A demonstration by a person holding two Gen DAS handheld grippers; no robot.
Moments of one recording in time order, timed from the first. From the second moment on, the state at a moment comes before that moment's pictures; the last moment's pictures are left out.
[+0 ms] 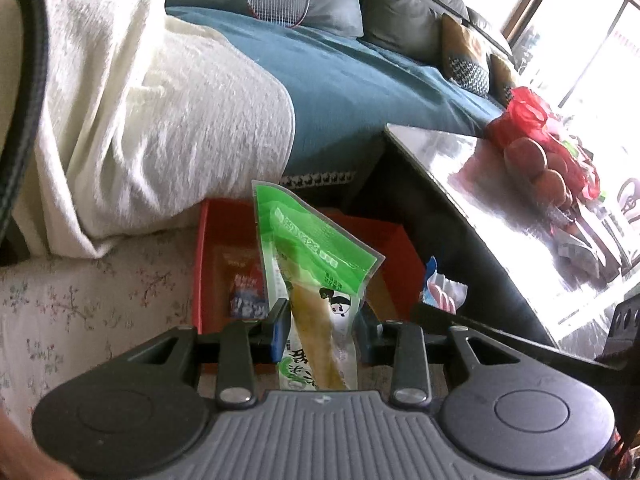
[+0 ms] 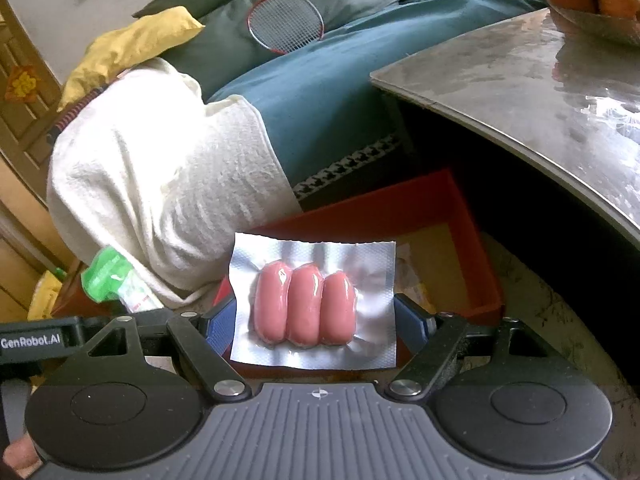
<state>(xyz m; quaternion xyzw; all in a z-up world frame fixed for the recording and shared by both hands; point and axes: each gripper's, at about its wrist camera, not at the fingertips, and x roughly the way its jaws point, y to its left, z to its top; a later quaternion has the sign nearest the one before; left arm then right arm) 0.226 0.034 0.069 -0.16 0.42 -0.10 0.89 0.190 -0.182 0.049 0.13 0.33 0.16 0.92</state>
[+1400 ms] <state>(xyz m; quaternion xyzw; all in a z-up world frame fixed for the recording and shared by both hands) 0.278 0.008 0.055 -0.12 0.43 -0.09 0.89 0.247 -0.194 0.033 0.13 0.35 0.10 0.92</state>
